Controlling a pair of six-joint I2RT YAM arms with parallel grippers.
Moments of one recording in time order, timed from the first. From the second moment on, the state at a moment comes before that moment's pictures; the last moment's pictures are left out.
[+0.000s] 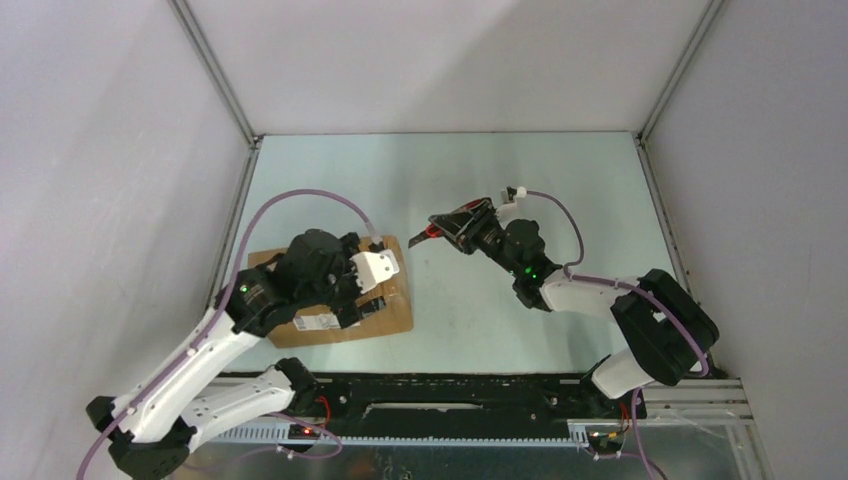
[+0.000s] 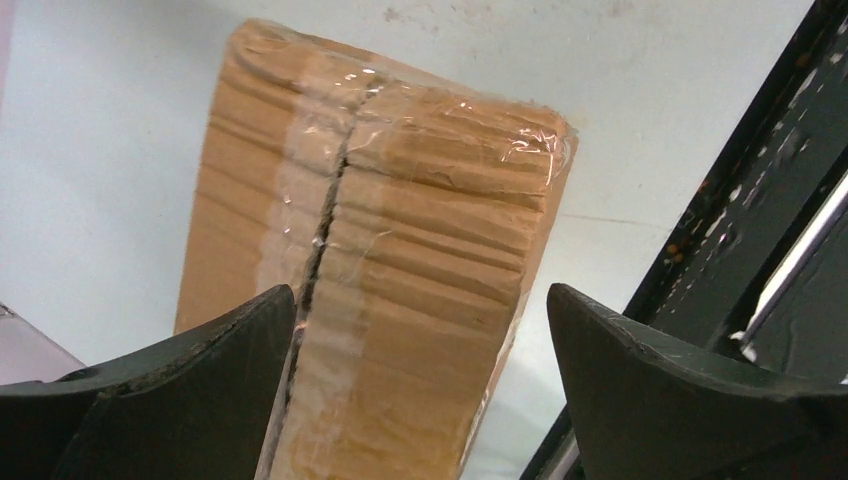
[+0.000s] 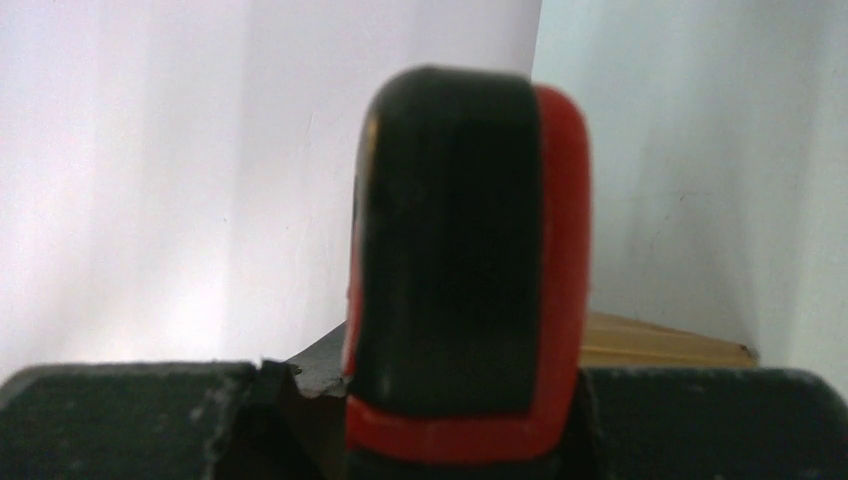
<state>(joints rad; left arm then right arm) -0.76 0.83 1.06 -0.99 0.03 0.45 0.68 1.51 0.64 0.87 -0.11 1.38</state>
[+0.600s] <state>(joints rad) -0.75 0.89 0.96 -0.82 0.02 0.59 0.74 1.52 0.62 0.87 -0.10 1.46</state>
